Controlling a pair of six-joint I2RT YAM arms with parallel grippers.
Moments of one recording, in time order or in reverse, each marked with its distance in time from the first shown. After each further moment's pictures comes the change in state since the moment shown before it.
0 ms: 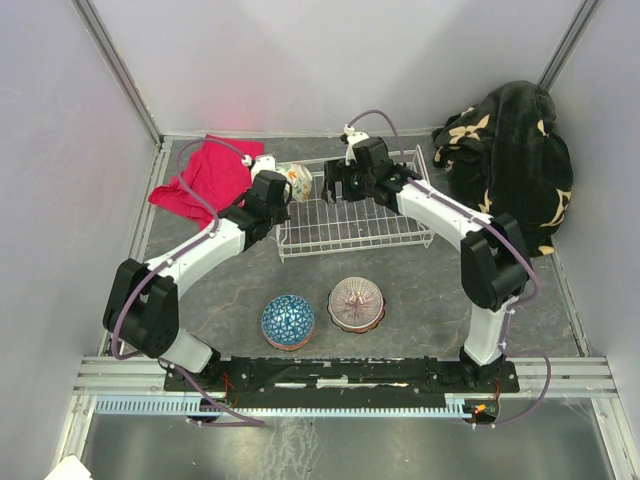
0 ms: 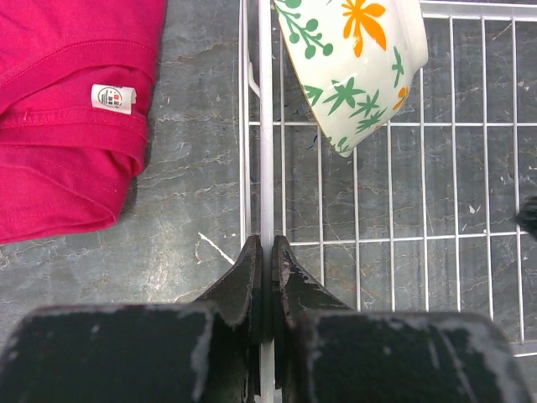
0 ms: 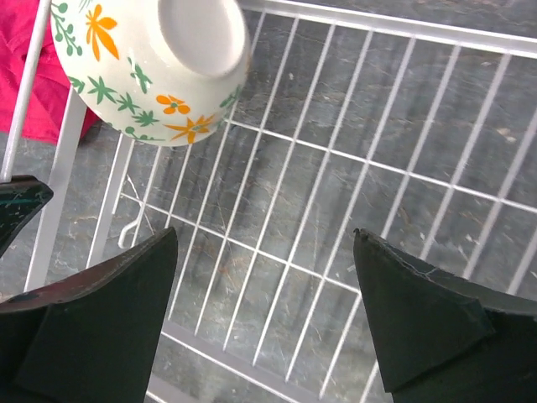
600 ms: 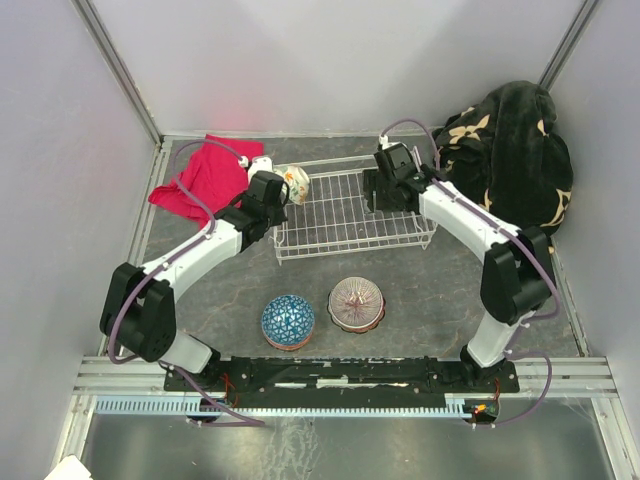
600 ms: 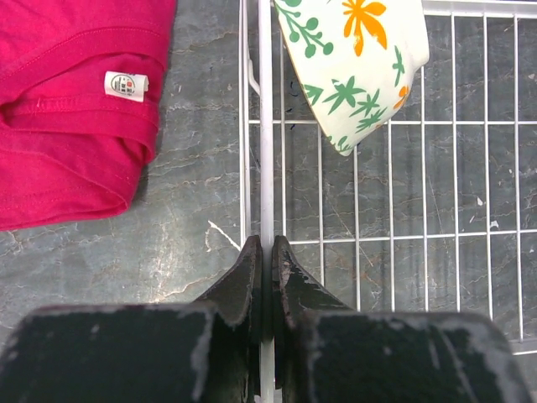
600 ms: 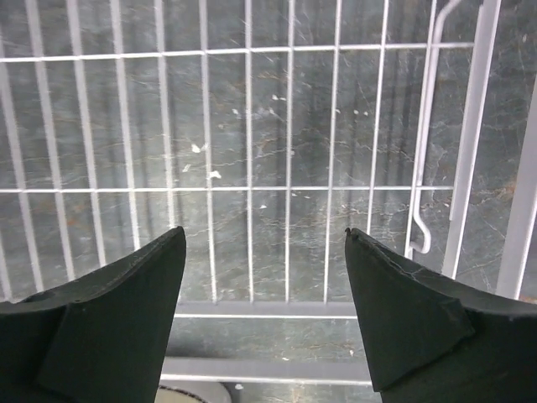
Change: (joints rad) left arm 0.009 -0.027 -0.006 -0.039 0.003 -0.009; right arm -0.076 -0.090 -0.079 -0.311 0.281 0.033
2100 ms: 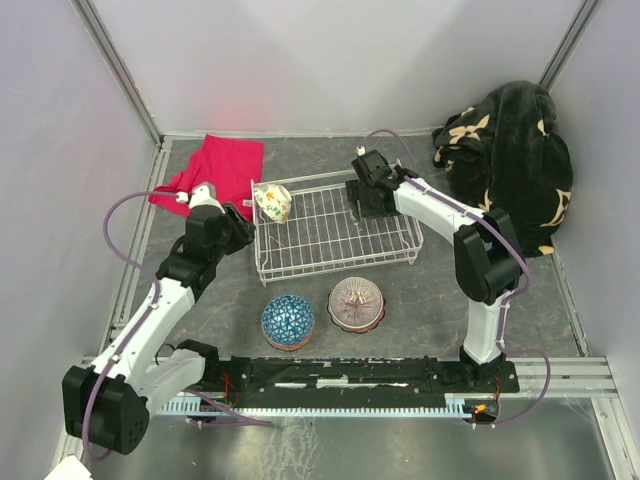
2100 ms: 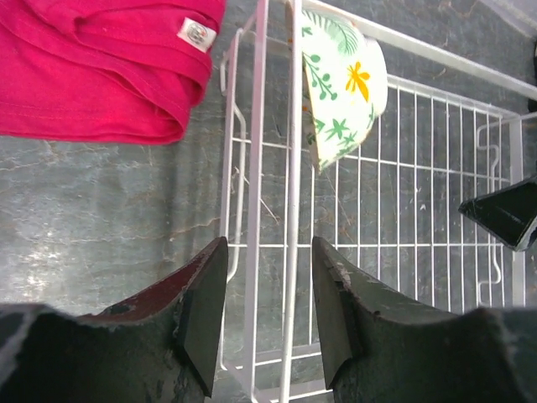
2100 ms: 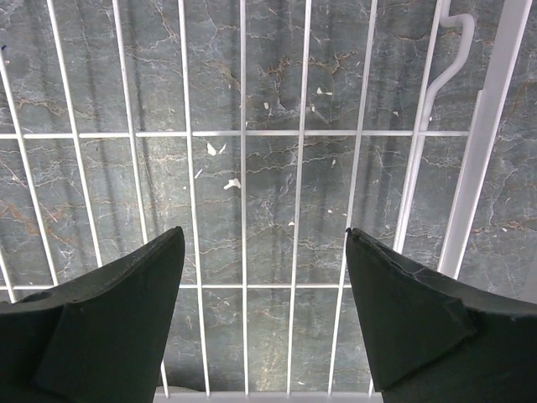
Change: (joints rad) left arm 0.245 -0.536 -0.352 0.009 0.262 -0.131; right arm 0.056 0.165 0.099 -0.029 0.005 -0.013
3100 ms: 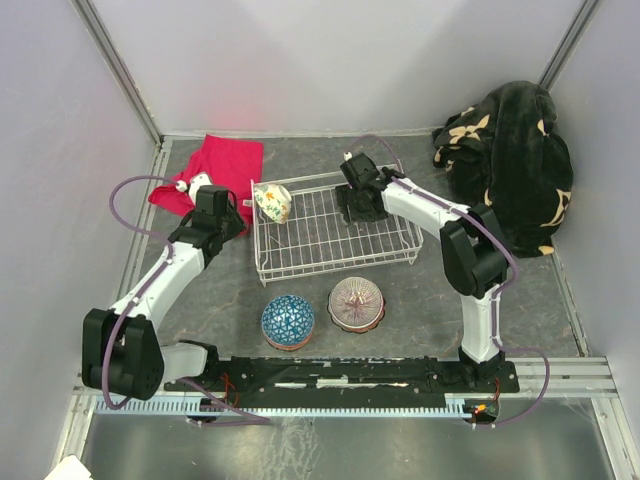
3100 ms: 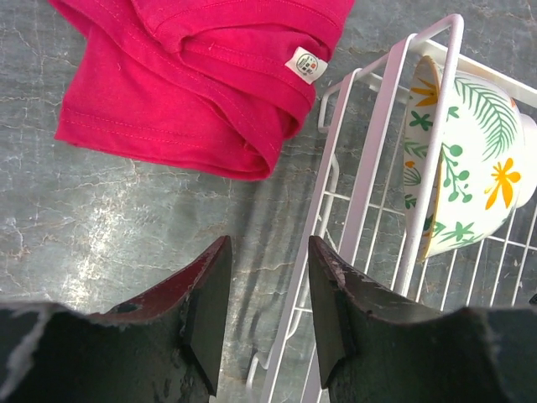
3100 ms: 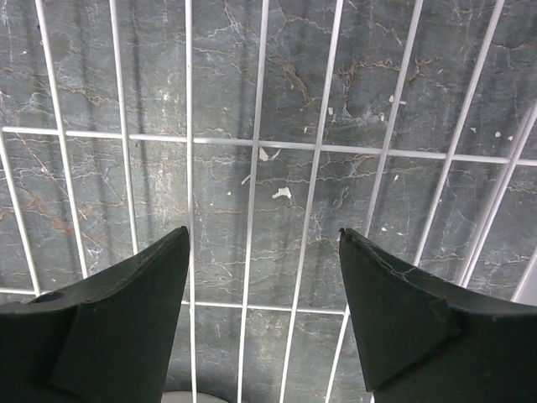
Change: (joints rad) left arm 0.051 0.310 0.142 -0.037 -0.155 0.001; right arm 0.036 0.091 0.065 -0.011 -0.052 -0.004
